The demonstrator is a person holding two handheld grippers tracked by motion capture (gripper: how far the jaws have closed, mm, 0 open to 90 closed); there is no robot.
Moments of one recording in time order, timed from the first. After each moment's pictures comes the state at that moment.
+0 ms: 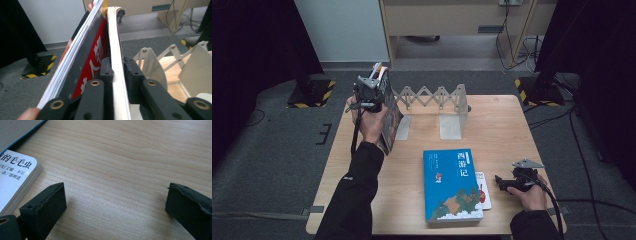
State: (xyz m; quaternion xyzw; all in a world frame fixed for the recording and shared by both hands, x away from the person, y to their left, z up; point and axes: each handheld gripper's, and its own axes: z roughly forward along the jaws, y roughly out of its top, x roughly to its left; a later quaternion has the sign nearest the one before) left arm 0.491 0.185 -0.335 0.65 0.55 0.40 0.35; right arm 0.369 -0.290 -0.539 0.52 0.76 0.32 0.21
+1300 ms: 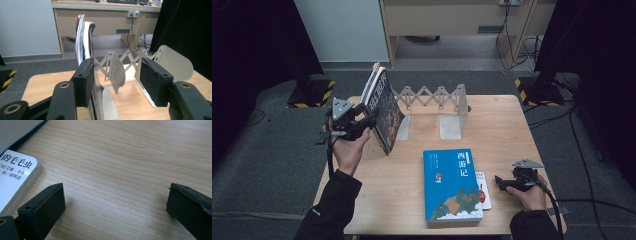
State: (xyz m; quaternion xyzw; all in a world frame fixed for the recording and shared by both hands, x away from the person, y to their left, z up) left arm 0.392 0.225 -0.329 0.63 0.50 0.33 0.50; right arm 0.370 -0.289 -0.539 0.52 0.76 0.32 0.21
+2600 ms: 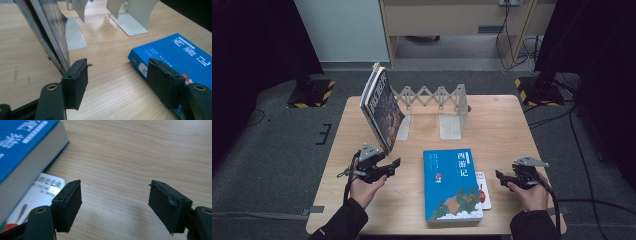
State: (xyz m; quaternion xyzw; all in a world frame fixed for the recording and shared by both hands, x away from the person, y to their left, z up) left arm 0.357 0.197 -0.459 0.73 0.48 0.18 0.45; right arm 0.361 -0.280 -0.510 0.53 0.74 0.36 0.20
